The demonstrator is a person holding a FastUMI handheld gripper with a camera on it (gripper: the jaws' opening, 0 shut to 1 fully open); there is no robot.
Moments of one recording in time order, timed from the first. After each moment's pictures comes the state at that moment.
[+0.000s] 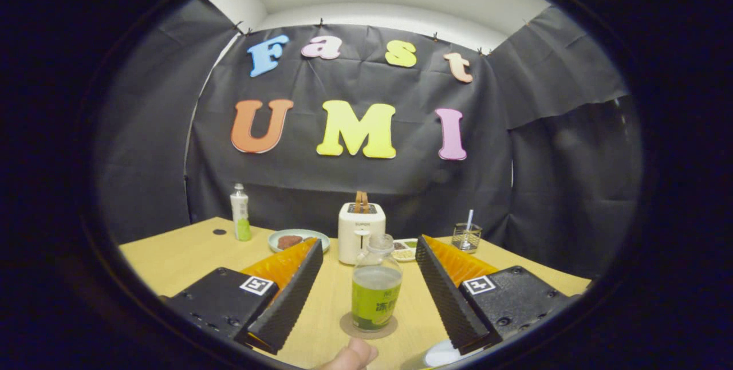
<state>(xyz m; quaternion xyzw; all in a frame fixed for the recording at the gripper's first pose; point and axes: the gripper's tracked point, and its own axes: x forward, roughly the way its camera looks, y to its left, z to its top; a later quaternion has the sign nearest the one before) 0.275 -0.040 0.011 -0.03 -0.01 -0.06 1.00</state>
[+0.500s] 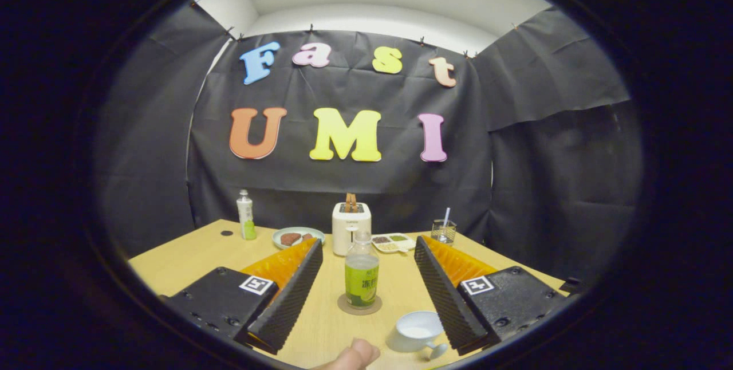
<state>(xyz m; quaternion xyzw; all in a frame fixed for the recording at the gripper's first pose) 0.166 -0.050 0.043 -0.02 -0.01 -0.09 1.00</state>
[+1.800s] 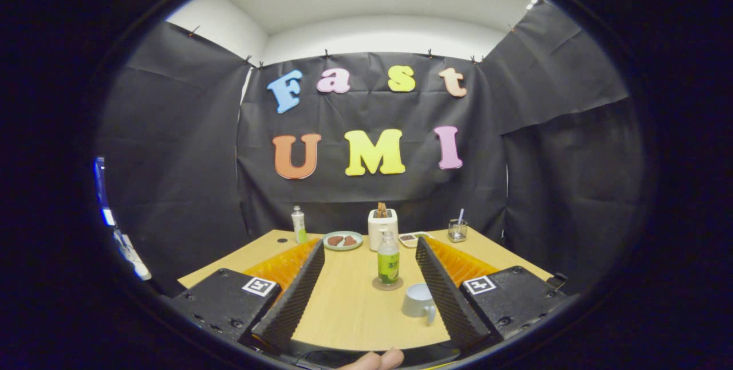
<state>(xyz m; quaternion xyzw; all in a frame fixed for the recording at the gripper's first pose) -0.003 -0.015 0.076 0.01 0.00 0.00 1.00</state>
